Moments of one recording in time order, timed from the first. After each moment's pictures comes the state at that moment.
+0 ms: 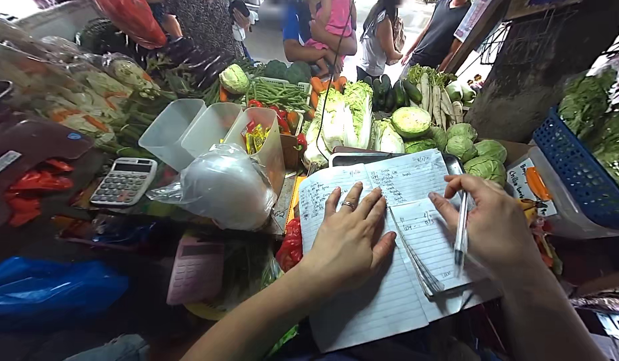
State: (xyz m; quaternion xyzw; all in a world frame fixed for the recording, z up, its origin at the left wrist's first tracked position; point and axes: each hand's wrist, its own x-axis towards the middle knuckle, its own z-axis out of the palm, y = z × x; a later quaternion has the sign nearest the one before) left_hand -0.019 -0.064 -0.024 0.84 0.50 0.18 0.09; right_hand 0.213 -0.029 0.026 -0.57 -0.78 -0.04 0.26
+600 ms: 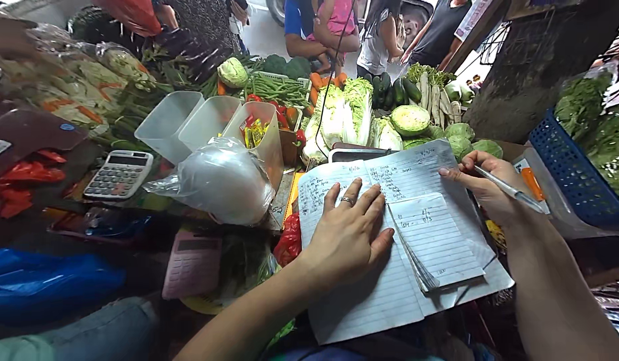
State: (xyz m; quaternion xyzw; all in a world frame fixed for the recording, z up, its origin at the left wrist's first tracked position) left_hand -0.020 -0.063 -0.024 0.84 0.50 0.18 0.10; right_hand 0.251 0.031 0.025 -0.58 -0.66 0.28 0.39
